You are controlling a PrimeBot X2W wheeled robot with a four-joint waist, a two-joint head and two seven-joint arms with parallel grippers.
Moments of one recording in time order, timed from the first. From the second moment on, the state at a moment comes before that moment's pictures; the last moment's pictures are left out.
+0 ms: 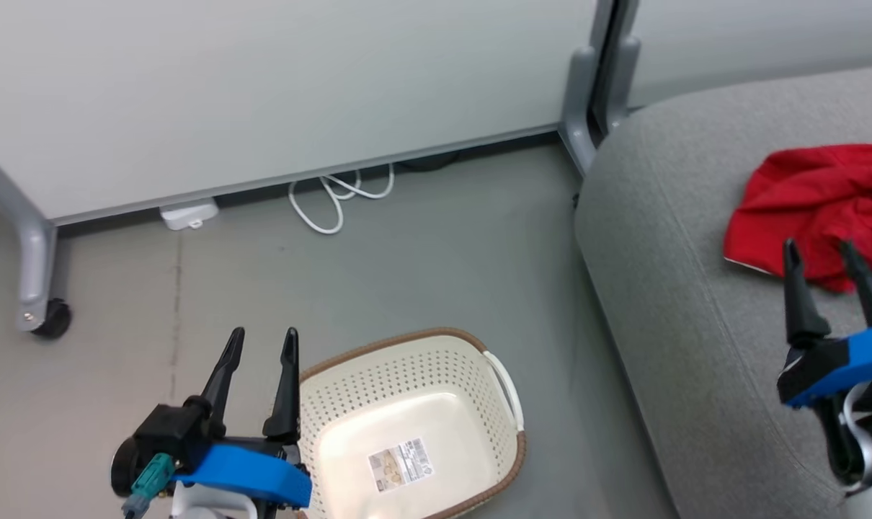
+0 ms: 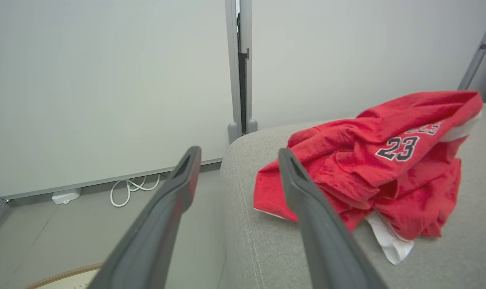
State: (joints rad) left arm -0.10 0.12 -0.20 0.26 -0.33 -0.12 -0.26; right arm -0.32 -0.22 -0.17 0.32 0.22 0.13 -0.06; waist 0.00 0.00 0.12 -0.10
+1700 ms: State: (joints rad) left arm -0.01 0.08 -0.11 0.35 -0.33 -0.13 -0.26; right arm -0.05 -0.05 -0.10 0.15 0.21 0.13 0.01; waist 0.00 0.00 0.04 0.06
